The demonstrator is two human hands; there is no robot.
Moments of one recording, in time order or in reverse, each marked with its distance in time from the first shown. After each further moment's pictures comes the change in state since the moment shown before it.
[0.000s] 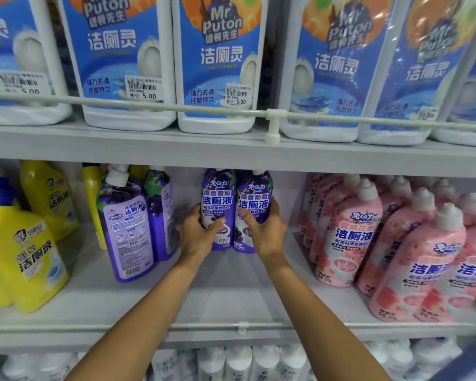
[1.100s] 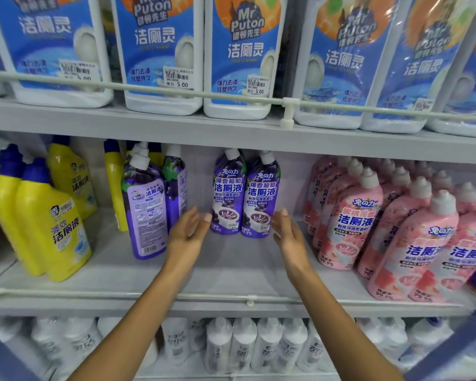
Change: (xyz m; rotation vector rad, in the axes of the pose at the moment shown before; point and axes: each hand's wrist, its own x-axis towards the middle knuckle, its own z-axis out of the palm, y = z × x) left_hand -0.069 0.020 -0.061 -0.258 -0.009 -0.182; right_hand -0.062 -0.005 -0.053 0.161 -0.213 0.231
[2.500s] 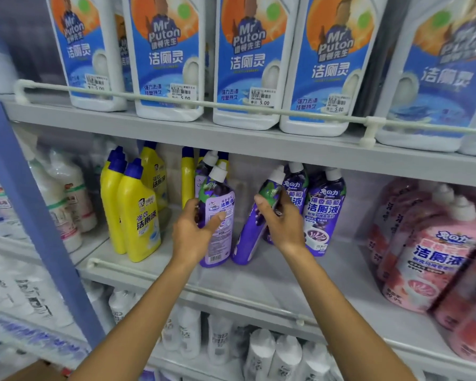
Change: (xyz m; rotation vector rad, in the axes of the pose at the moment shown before) left_hand 0.008 0.035 -0.094 0.449 0.336 0.187; right_hand 0.015 -0.056 0.124 -0.104 -0.220 -0.356
